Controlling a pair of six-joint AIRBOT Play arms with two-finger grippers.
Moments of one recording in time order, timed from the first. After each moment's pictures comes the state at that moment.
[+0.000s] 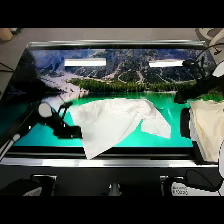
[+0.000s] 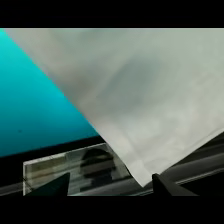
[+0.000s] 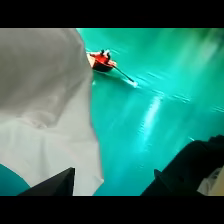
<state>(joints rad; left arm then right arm) -0.30 -1.21 0.84 1.18 -1.32 -1.69 -0.21 -1.46 1.51 -1.36 1.42 0.97</state>
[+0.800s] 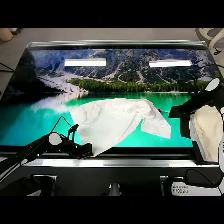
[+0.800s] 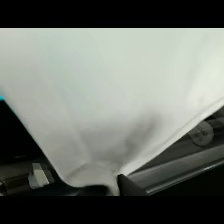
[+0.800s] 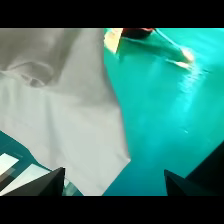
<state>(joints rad) -0.50 -1.15 0.45 0.81 -0.87 -1.74 -0.27 -1.50 1.30 -1.29 1.41 0.90</state>
